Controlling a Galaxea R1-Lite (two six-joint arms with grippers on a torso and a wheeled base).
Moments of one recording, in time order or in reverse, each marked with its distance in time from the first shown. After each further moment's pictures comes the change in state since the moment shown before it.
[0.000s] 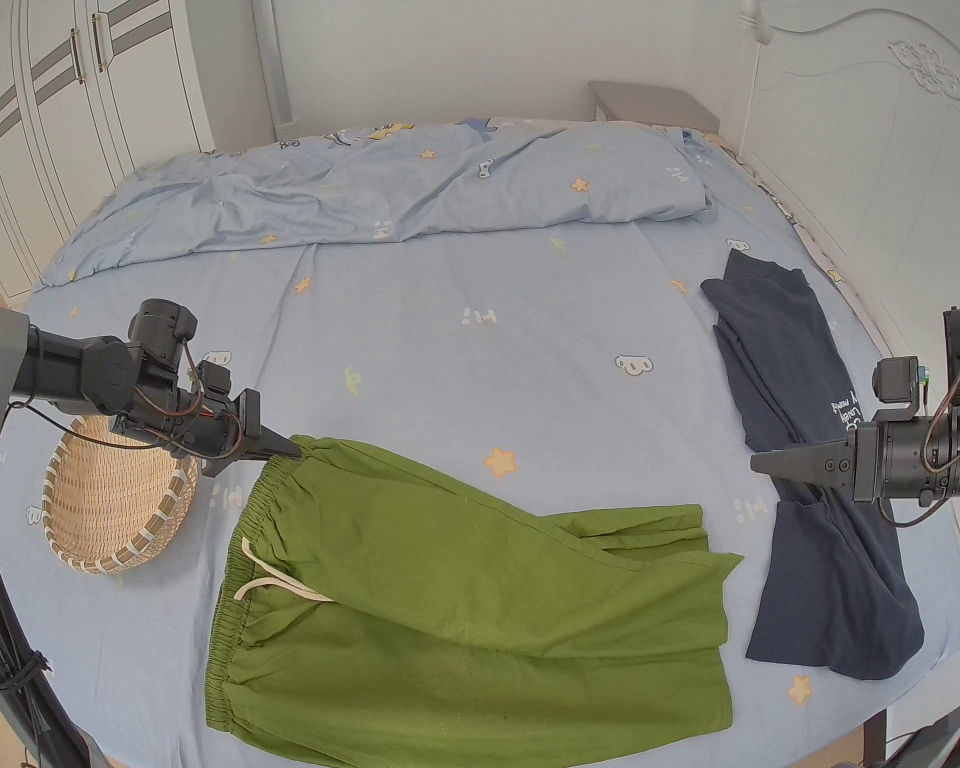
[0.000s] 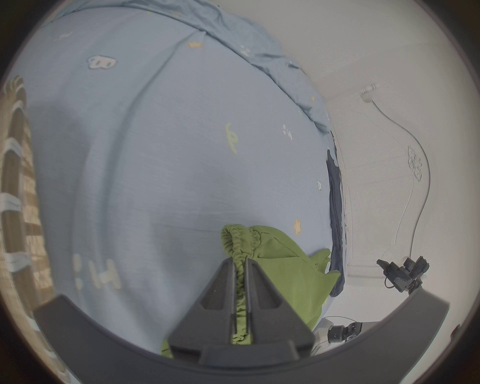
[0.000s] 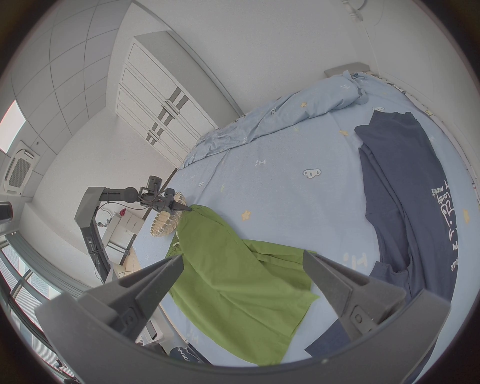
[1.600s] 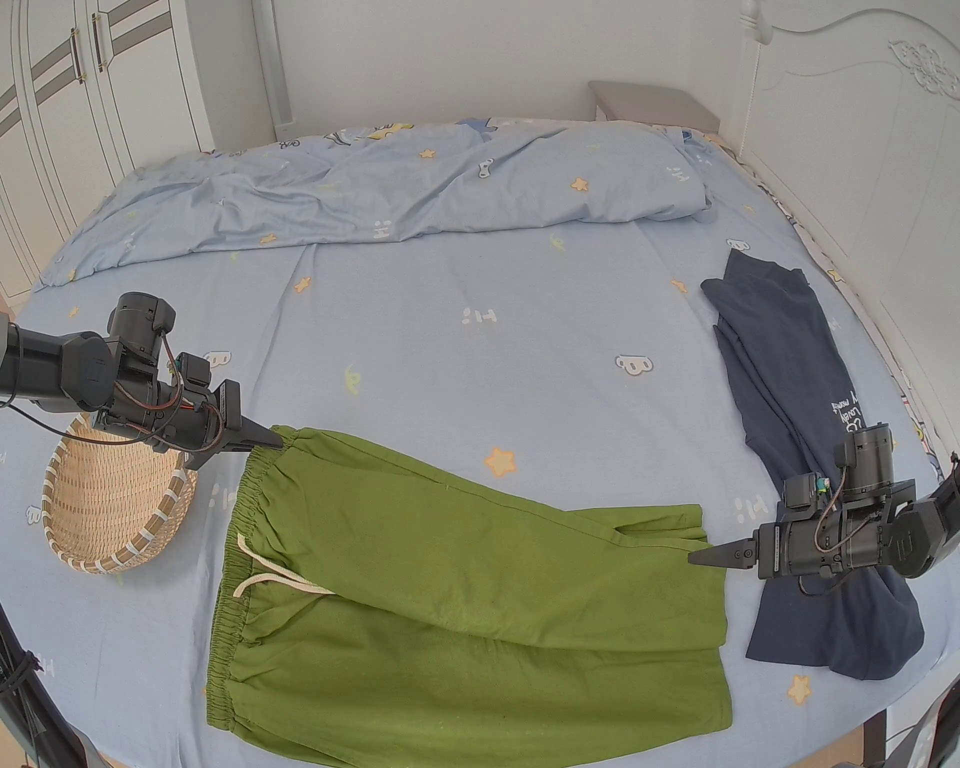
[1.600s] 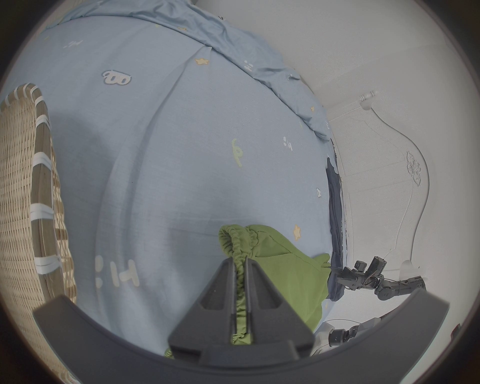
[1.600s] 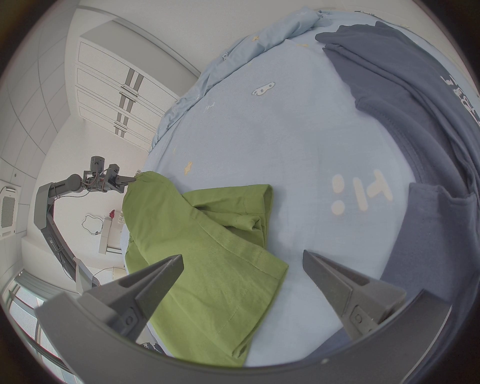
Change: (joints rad) left arm 0.040 -0.044 0.020 -0.008 0.000 0.003; right arm -0.094 0.483 0.257 -0.471 0.052 -0.003
